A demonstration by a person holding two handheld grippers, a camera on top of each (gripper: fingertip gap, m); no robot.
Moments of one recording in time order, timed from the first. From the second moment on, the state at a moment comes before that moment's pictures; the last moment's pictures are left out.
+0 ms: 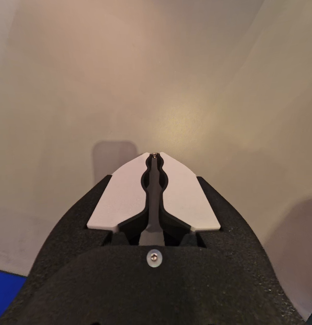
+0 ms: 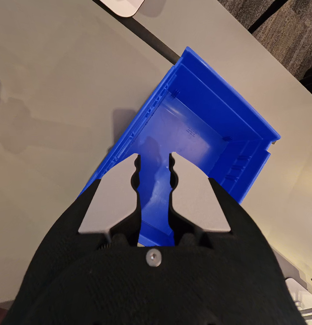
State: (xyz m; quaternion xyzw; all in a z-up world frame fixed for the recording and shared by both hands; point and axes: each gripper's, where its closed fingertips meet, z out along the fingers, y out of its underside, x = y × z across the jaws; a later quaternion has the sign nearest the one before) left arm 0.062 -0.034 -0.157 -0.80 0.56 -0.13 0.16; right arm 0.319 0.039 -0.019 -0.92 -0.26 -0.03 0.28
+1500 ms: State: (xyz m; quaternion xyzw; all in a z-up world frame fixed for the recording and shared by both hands) left arm -0.188 0.134 -0.094 -0.94 0.30 -0.11 0.13; right arm 0.342 0.062 -0.039 -0.93 -0.24 -0.03 0.27
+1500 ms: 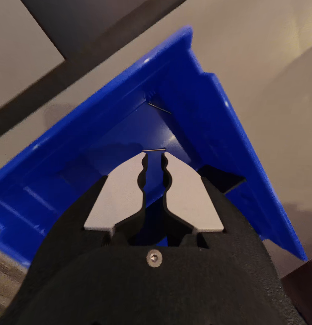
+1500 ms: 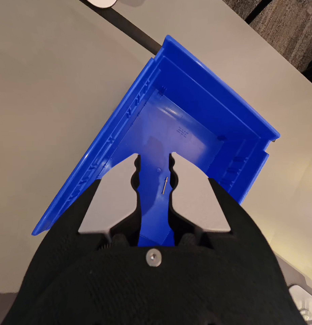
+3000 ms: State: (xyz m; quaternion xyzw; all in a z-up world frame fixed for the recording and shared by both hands) left arm -0.169 0.150 -0.154 -0.77 0.63 -0.07 0.10; right arm 0.325 0.053 -0.058 -0.92 -0.31 -0.02 0.23
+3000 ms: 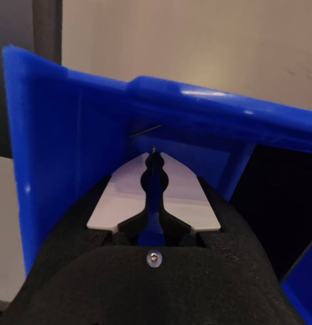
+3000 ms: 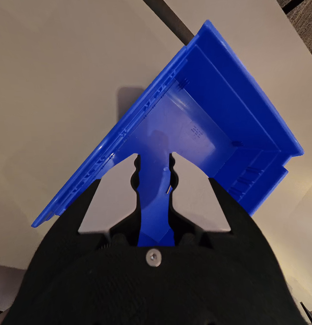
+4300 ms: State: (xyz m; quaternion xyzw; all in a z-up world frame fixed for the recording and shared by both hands) left arm 0.099 -0.036 0.116 -0.56 0.36 -0.56 0.50; right arm 0.088 -0.032 0.100 -0.63 -0.41 0.44 0.49
